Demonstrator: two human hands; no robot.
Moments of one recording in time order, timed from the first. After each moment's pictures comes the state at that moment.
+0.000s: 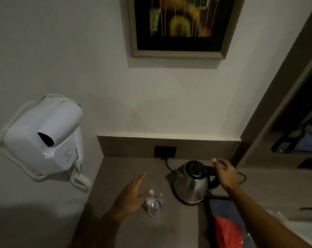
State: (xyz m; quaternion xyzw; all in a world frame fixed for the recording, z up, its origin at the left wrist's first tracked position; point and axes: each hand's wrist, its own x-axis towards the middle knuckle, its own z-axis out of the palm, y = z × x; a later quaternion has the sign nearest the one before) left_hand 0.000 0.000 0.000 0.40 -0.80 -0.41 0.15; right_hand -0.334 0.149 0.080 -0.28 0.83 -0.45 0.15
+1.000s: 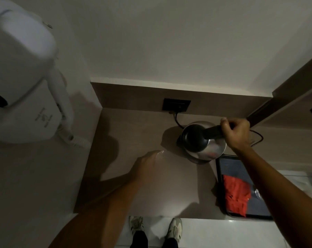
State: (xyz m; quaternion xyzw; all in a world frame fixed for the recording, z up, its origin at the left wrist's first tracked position) left_hand -0.015 0.008 -0.049 0.42 -0.79 -0.43 0.04; right_hand -0.310 0.090 0.076 -0.44 0.79 -0.41 0.09
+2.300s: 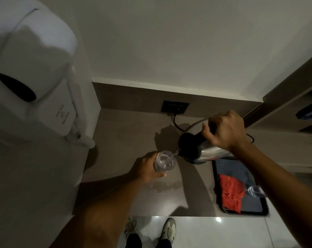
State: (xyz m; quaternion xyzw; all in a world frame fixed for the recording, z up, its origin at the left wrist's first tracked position) left_hand -0.008 0.005 -0.042 0.40 -0.81 -0.42 0.03; right_hand -0.255 0.073 0.143 -0.66 0.73 -0.13 -0.15
